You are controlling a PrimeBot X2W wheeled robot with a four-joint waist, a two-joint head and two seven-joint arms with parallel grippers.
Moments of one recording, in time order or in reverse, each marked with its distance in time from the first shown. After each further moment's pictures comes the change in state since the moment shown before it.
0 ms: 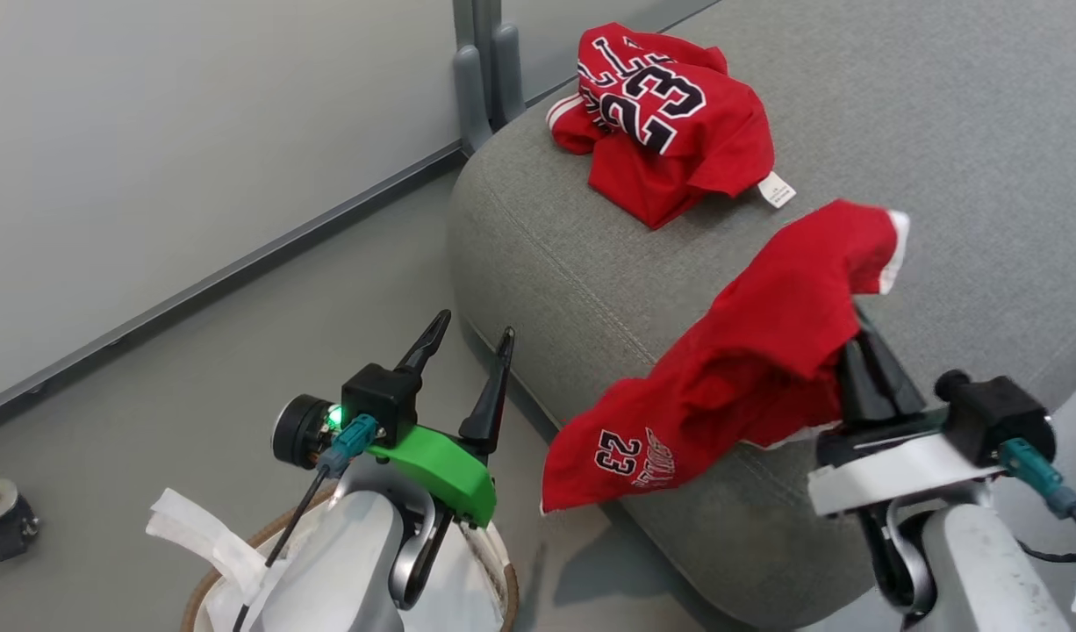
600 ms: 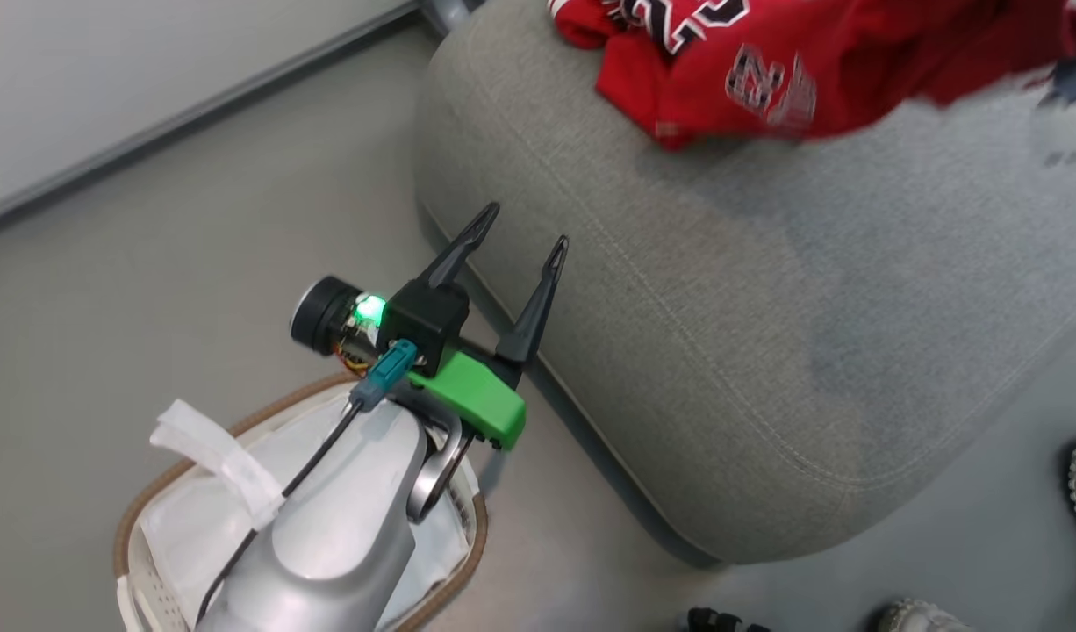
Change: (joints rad) left arm -0.163 0.021 -0.098 -0.078 0.063 -0.003 0.000; right arm -0.602 -0.291 -0.105 0.106 -0.068 0.000 0.000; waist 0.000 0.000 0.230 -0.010
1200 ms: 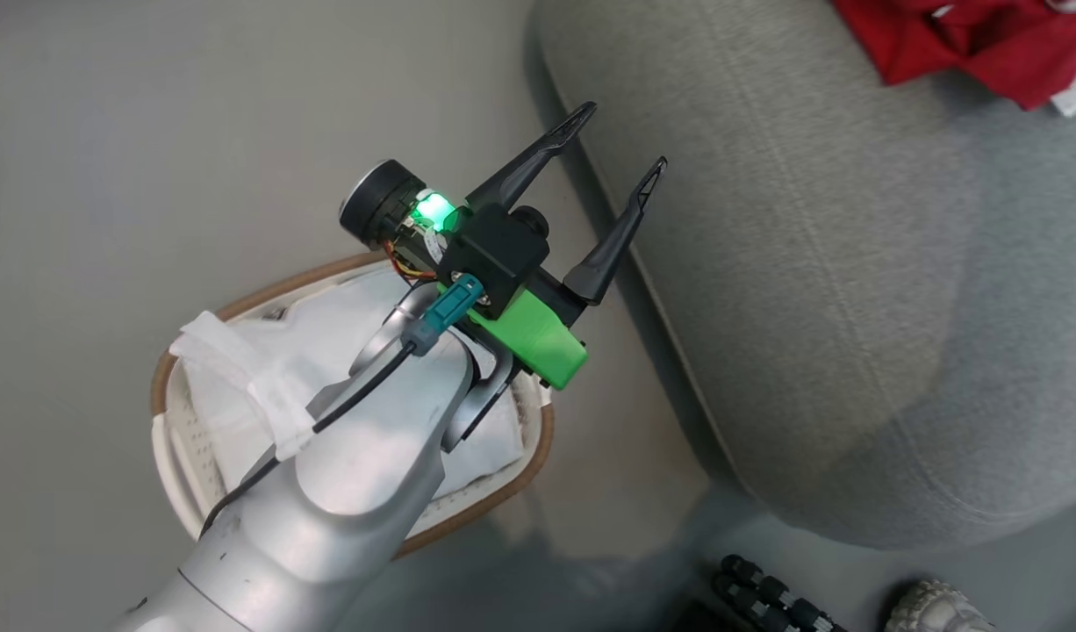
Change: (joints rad) left arm -0.216 0.021 -0.174 -0.059 -0.039 0.000 0.000; right arm -0.358 -0.086 -0.166 0.548 -0.247 0.000 0.029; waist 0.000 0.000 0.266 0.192
